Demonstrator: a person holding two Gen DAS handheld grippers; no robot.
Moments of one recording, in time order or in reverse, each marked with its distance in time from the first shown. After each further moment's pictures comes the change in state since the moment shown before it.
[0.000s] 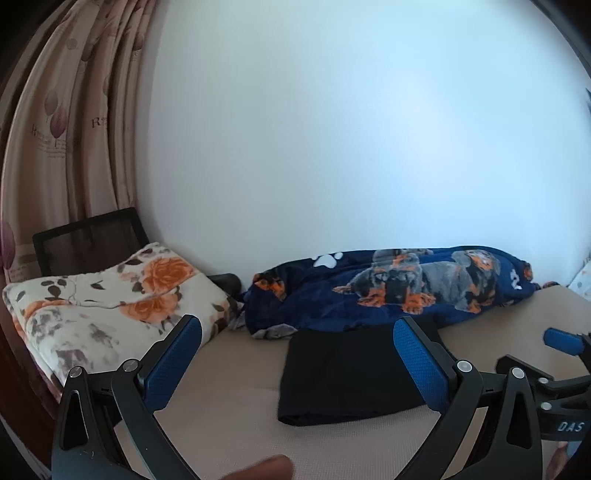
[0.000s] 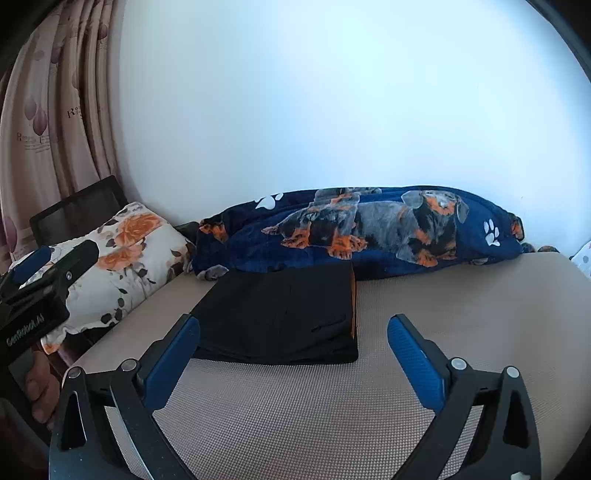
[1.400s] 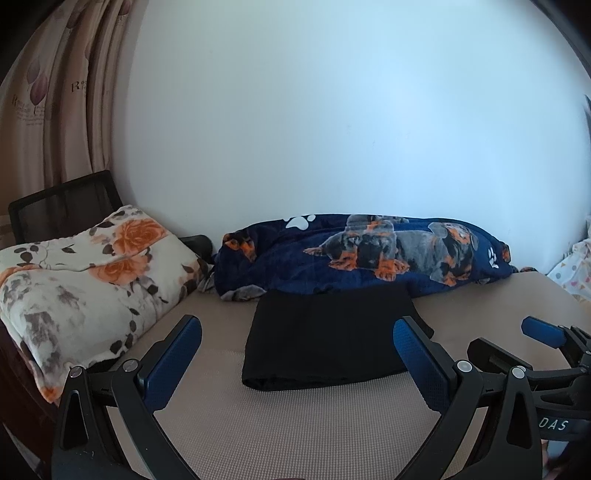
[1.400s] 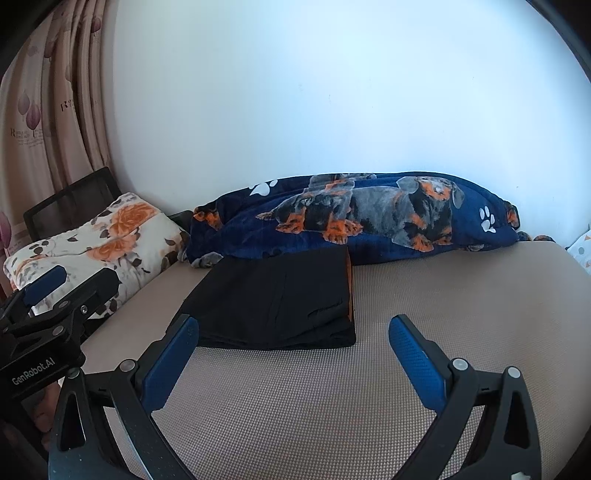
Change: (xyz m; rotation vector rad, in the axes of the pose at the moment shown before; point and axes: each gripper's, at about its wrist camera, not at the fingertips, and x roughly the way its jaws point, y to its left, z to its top) left arm 0.013 -0.012 -0.023 -0.031 0.126 -0.091; right arm 0.004 0.002 -0.014 0.002 0.038 -0.022
